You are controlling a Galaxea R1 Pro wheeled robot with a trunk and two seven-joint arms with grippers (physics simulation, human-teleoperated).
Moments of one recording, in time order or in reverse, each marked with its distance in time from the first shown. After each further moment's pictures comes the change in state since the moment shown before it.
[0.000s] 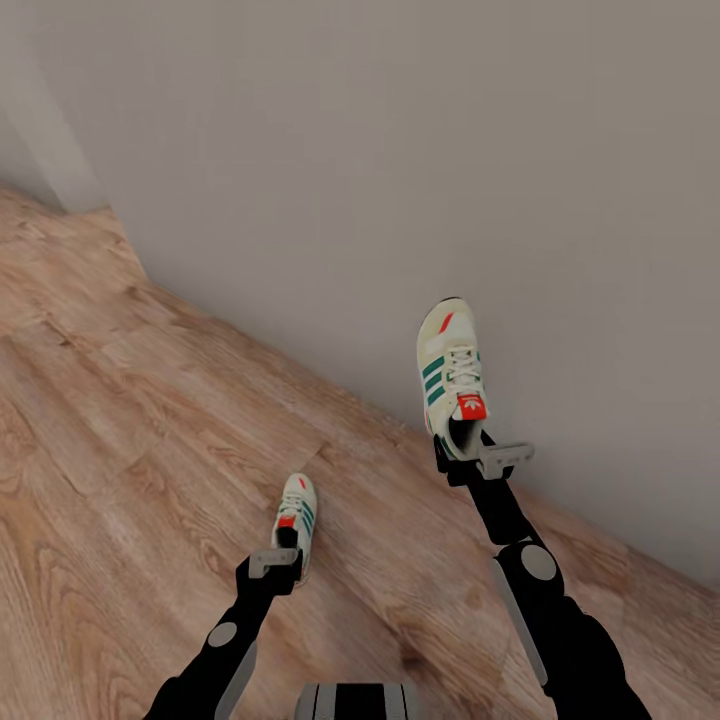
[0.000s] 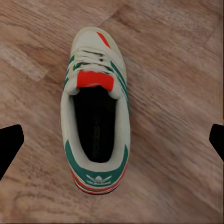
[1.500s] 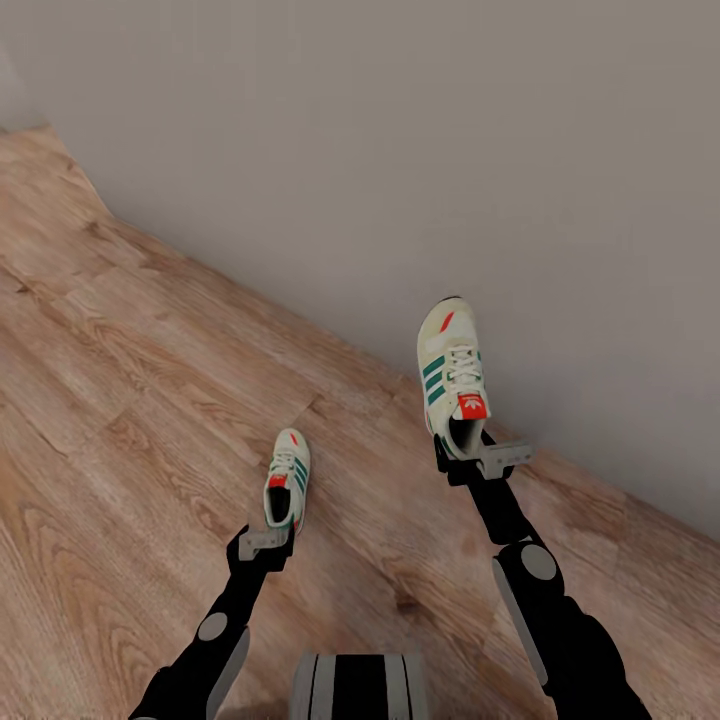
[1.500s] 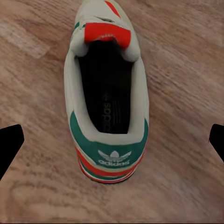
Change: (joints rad) left arm -0.003 0.023 0.002 -0.059 0.001 -0.130 0.001; right arm 0.000 0.000 0.000 -0.002 0.000 0.000 -0.001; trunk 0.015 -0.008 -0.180
